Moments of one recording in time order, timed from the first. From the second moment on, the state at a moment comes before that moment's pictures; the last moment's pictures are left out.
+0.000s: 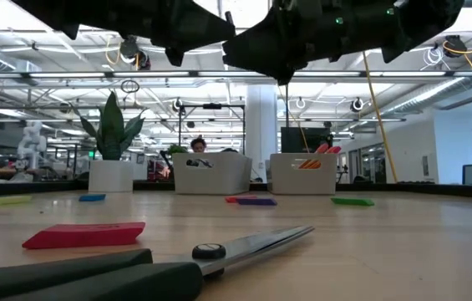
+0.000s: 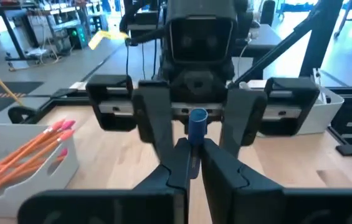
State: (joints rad) left arm -0.15 1.42 0.70 0.56 -0.15 0.00; right arm 0.14 1.62 0.73 0.73 0.15 0.04
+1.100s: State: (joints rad) left arm -0.22 1.25 0.70 0.21 -0.16 0.01; right arm 0.55 1.47 1.26 -1.01 0.12 0.70
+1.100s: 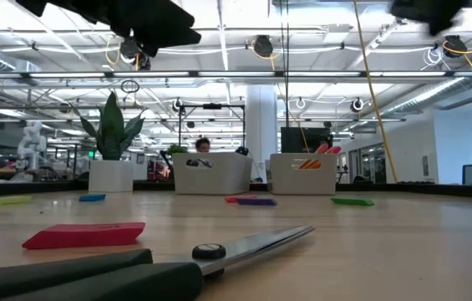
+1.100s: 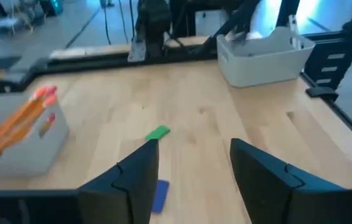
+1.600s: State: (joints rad) left arm -0.31 1.30 0.70 0.22 -0.15 -0.09; right arm 1.00 1.55 1.09 -1.02 -0.13 1.56
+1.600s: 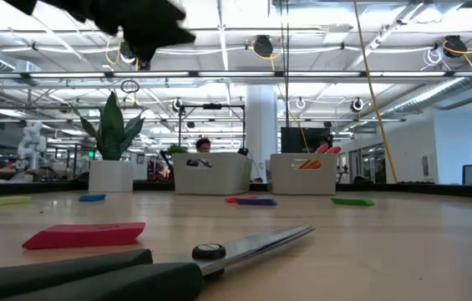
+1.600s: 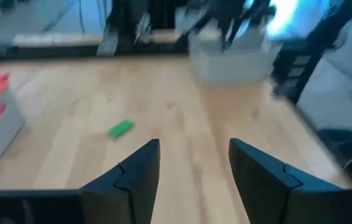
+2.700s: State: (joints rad) left arm -0.77 1.64 1.09 -0.22 -0.40 -0.62; right arm 0.53 1.79 1.09 -0.03 0.03 -0.10
